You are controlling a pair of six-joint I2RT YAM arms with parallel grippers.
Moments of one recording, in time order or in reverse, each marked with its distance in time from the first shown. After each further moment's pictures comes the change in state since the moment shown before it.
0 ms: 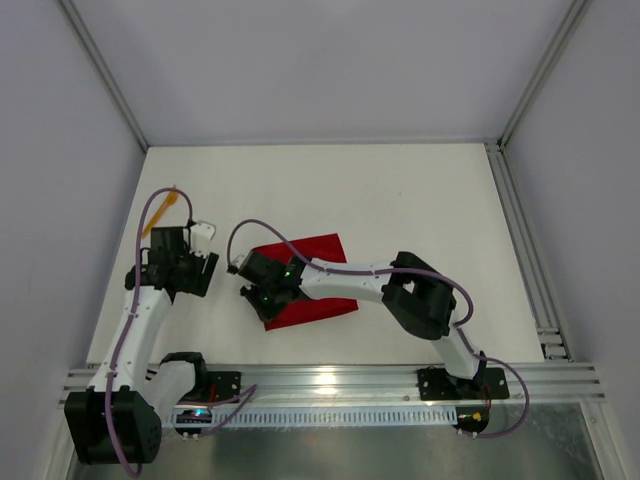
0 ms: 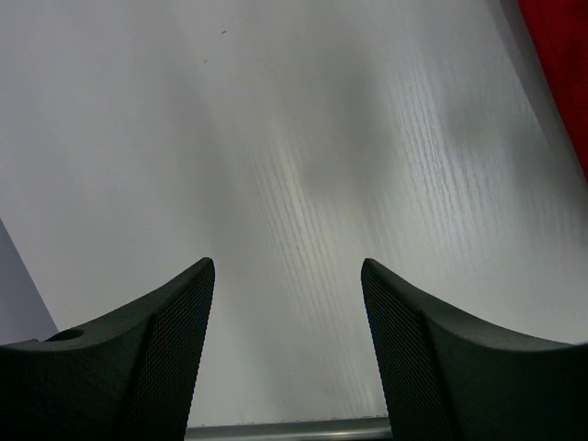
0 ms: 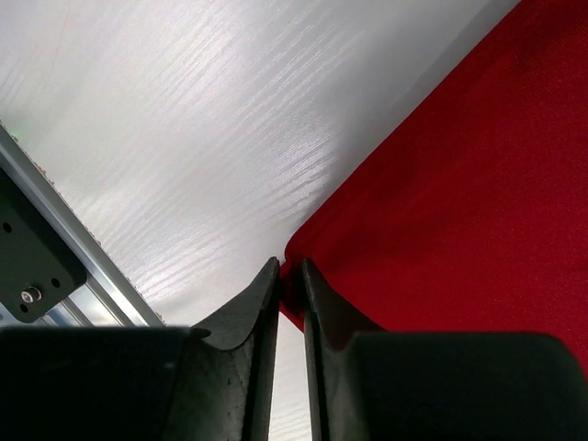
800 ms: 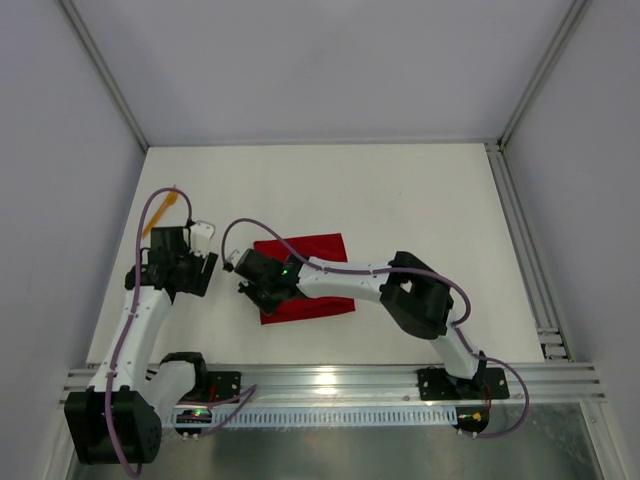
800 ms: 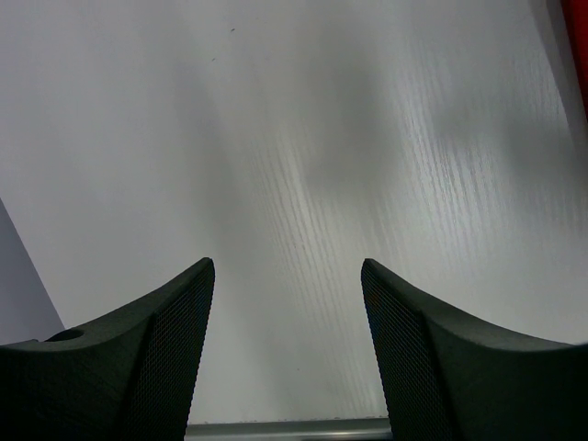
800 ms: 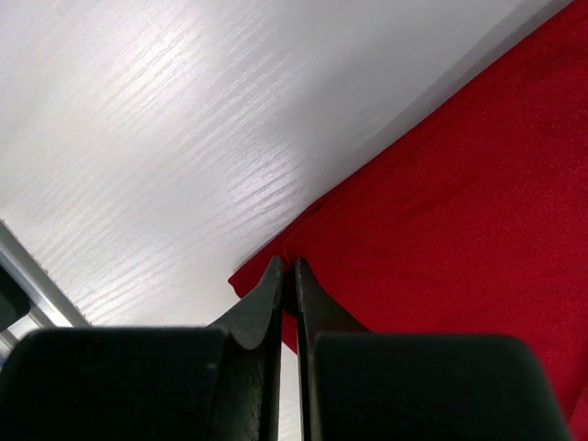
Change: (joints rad) left arm 0.000 0.000 0.000 0.002 -0.010 -0.003; right arm 0.000 0.028 0.050 0.002 0.109 -0.105
